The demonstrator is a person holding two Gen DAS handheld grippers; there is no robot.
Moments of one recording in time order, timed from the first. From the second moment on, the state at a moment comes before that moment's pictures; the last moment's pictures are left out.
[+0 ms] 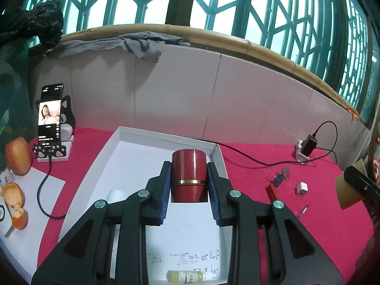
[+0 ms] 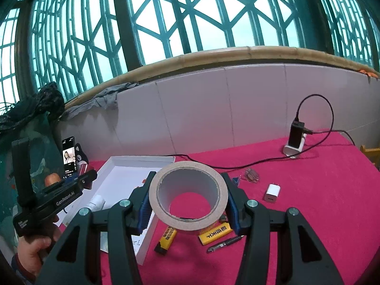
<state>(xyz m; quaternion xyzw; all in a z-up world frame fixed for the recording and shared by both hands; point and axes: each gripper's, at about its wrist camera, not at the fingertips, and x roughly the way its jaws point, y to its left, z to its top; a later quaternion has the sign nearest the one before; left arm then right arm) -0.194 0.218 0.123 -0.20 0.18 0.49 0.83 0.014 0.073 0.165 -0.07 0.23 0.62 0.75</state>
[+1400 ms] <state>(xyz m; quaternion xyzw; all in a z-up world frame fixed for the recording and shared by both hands) -0.253 0.247 0.109 -0.25 0.16 0.52 0.80 -0.052 0.154 0.169 -0.14 0.21 0.65 0.71</state>
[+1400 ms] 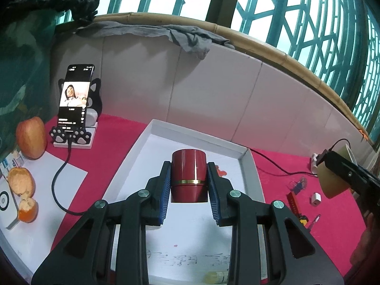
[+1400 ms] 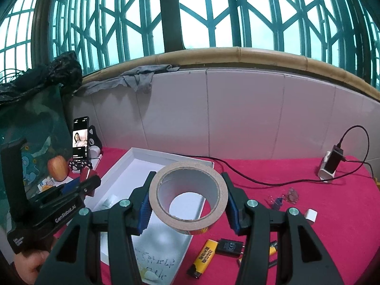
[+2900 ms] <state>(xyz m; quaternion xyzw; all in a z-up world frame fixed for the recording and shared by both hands) -0.212 0.346 0.054 -0.34 0.26 0.50 0.75 -0.089 0.260 0.069 -0.24 0.30 0.62 0.69</state>
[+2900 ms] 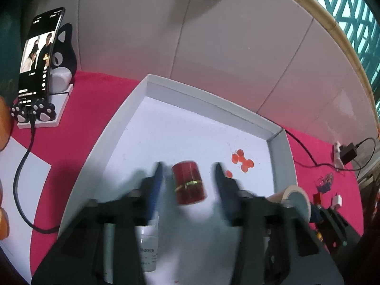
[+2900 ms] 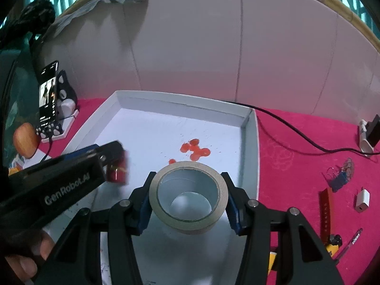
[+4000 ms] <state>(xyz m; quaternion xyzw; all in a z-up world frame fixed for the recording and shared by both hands) -0.199 0.223 0.121 -0.28 0.17 0.45 0.83 -0.016 0.116 0.139 -0.11 0.23 0.59 0.76</state>
